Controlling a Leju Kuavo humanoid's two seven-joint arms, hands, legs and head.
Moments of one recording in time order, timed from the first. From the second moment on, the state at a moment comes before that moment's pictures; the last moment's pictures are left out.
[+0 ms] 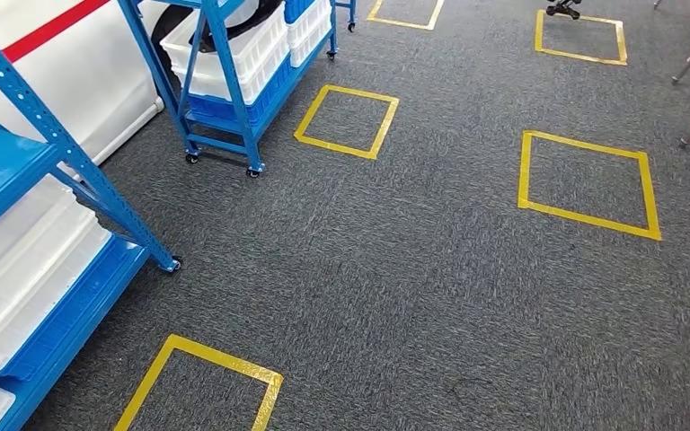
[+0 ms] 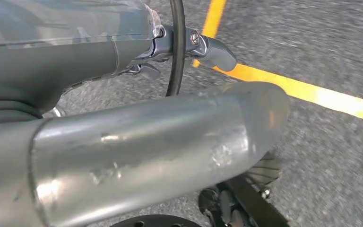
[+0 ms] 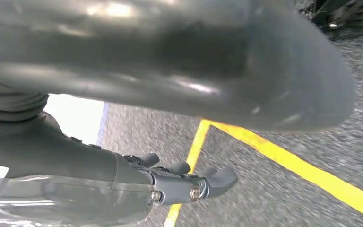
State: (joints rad) left arm -0.03 -0.03 -0.50 -0.15 0.52 0.25 -0.20; right arm 0.00 0.10 -0.63 -0.19 0.67 -0.23 0.09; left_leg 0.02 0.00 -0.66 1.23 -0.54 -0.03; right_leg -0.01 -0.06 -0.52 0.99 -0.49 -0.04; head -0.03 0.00
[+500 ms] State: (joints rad) left arm -0.03 -0.03 -0.50 -0.15 0.52 0.25 -0.20; right arm -0.01 0.12 -0.63 -0.19 0.68 -0.23 0.09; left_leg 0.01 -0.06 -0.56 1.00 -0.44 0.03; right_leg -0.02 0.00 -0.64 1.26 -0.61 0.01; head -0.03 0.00
